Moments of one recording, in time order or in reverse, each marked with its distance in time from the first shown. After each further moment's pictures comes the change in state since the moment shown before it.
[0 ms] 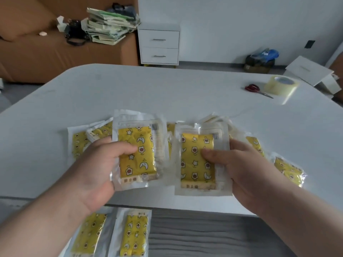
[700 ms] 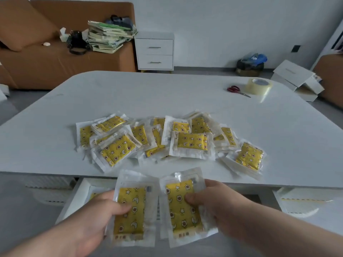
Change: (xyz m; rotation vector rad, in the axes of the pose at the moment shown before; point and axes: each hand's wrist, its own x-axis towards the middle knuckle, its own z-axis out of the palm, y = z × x) left_hand -0.093 -0.067 -0.018 0.309 0.028 -0.338; right_hand -0.067 0.067 -0.028 -0.226 -0.079 0.359
